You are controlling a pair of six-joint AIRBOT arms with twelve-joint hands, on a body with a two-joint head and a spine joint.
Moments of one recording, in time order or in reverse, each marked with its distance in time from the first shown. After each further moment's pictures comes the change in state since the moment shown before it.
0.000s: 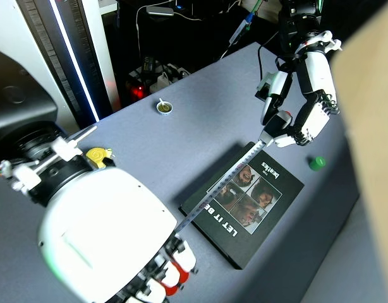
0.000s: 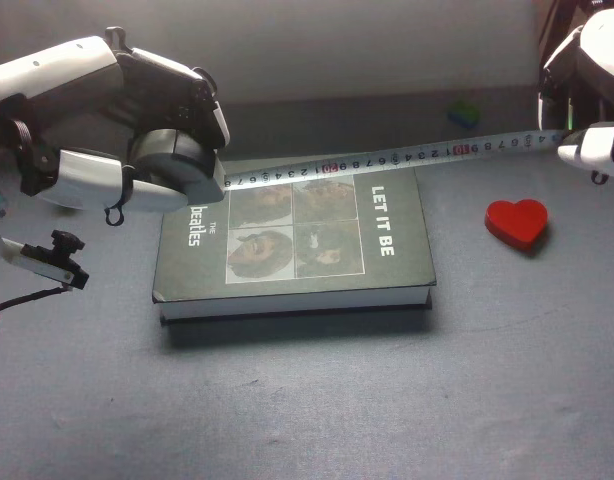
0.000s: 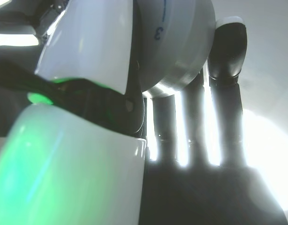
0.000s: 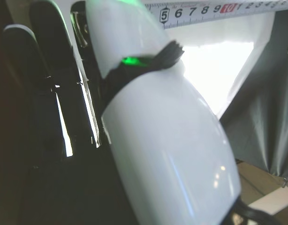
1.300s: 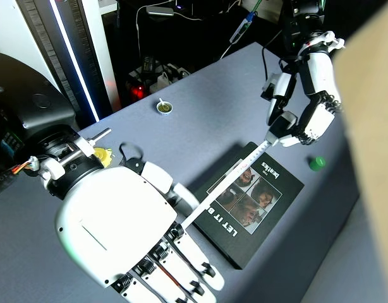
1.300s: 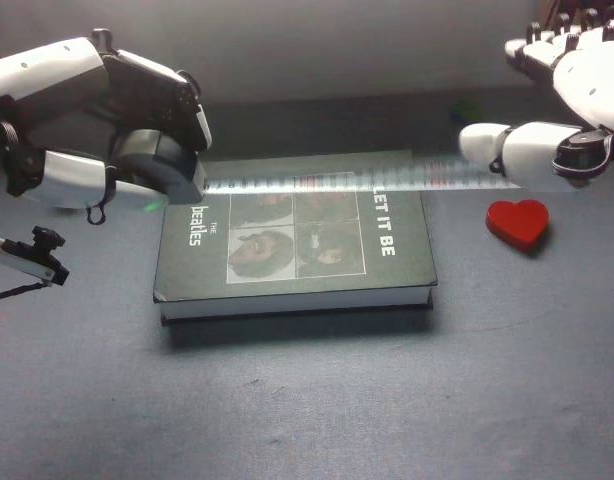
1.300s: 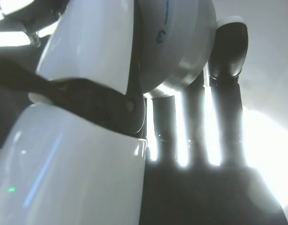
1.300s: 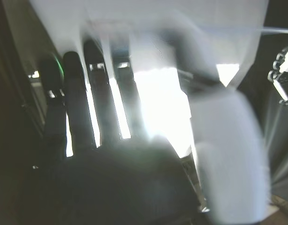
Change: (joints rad) left arm 0.003 0.003 0.025 0.035 -0.002 0.016; right arm -0.077 -0.060 -0.011 -0.087 0.070 -0.002
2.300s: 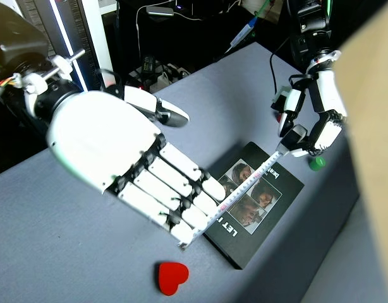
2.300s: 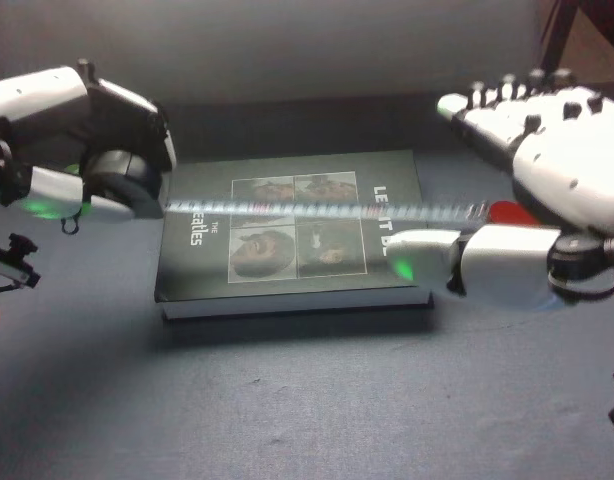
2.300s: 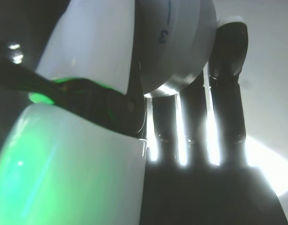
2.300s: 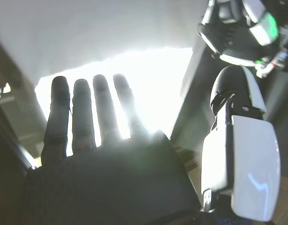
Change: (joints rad) left arm 0.088 -0.107 0.209 0.070 -0.001 -0.039; right arm -0.011 0.119 -0.302 0.010 -0.034 0.030
